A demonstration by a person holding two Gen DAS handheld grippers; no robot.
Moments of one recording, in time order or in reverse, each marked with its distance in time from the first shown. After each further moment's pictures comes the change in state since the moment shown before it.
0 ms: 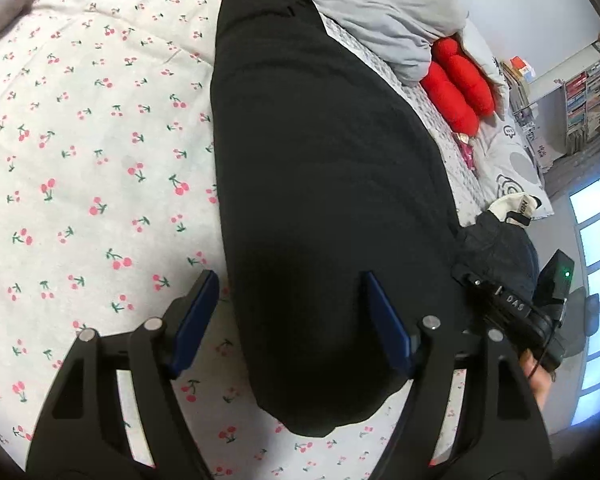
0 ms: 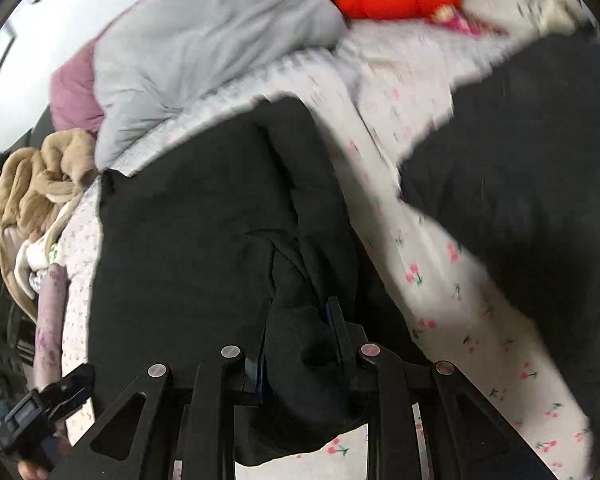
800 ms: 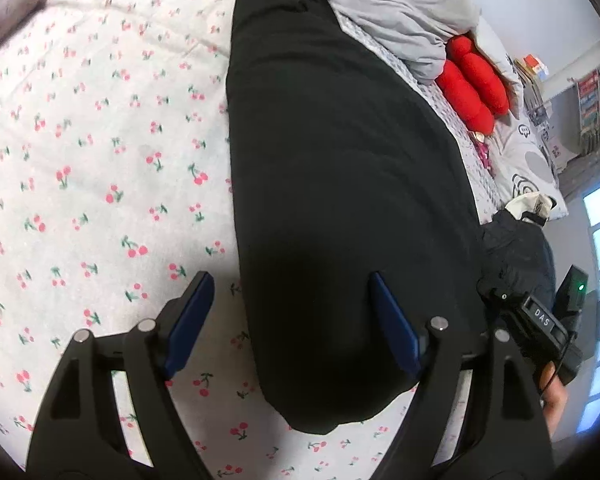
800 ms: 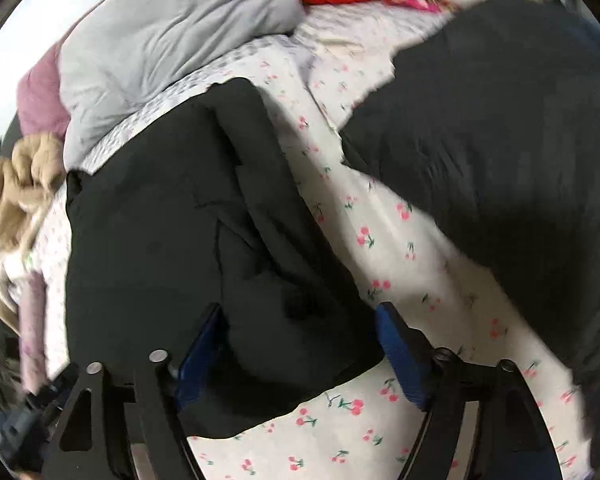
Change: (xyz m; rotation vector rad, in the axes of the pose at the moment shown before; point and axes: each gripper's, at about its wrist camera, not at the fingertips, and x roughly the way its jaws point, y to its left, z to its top) left arm 0.005 0.008 -0.004 -0.031 0.020 0.033; right arm -0.016 -0.020 -0.012 0.107 0.045 -0.104
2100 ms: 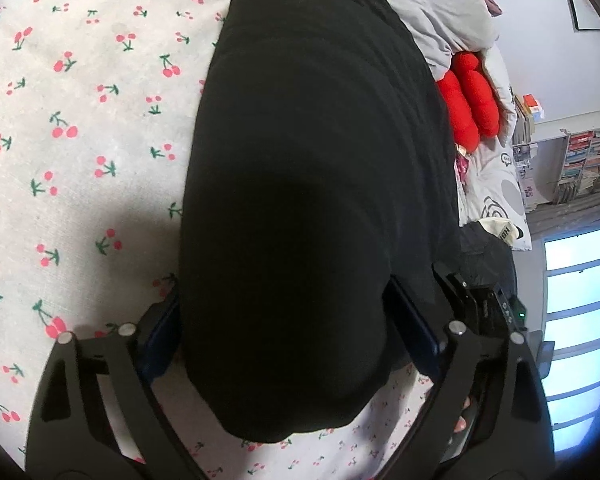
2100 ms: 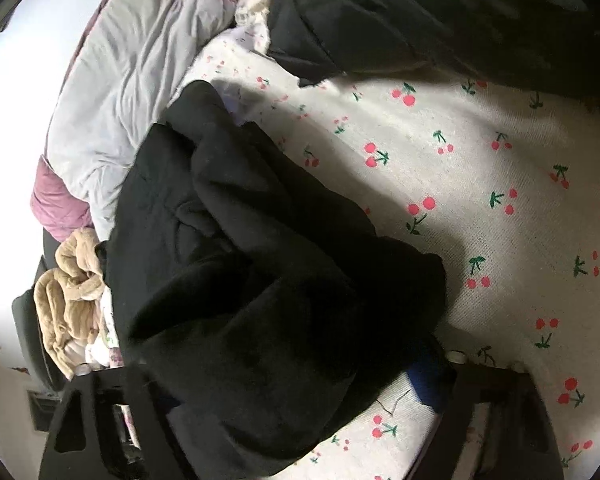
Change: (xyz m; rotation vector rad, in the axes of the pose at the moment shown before) left arm 0.040 -0.005 -0.035 -0.185 0.073 -0.175; right arm 0.053 -0.027 -0.015 0.346 0.037 0.283
